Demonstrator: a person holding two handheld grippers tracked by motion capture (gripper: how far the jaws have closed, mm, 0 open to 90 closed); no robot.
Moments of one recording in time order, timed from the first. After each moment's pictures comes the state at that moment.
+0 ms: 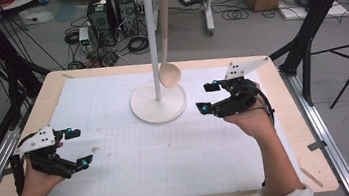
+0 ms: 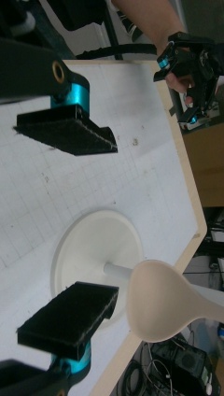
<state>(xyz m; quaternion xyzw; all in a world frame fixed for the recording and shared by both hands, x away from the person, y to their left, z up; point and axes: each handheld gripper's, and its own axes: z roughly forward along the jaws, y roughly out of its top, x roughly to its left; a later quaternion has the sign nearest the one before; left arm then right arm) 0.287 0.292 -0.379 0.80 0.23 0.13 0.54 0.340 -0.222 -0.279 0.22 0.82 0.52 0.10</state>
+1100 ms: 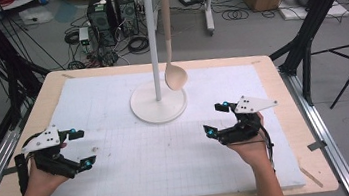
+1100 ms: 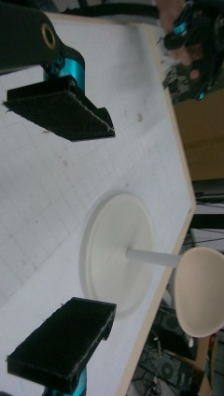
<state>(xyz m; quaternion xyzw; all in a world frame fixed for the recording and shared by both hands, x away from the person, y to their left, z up) 0.291 0.287 -0.385 0.81 0.23 0.12 0.53 0.310 -0.241 -0.366 0.26 0.77 0.56 0.16</state>
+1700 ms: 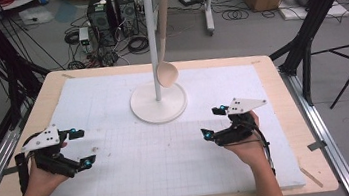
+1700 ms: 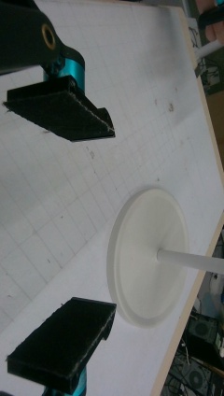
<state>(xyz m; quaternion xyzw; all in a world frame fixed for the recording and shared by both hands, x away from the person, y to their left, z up) 0.292 0.287 -0.386 0.80 0.23 0.12 0.54 0.320 -0.235 -0.381 0.26 0.80 0.52 0.14</state>
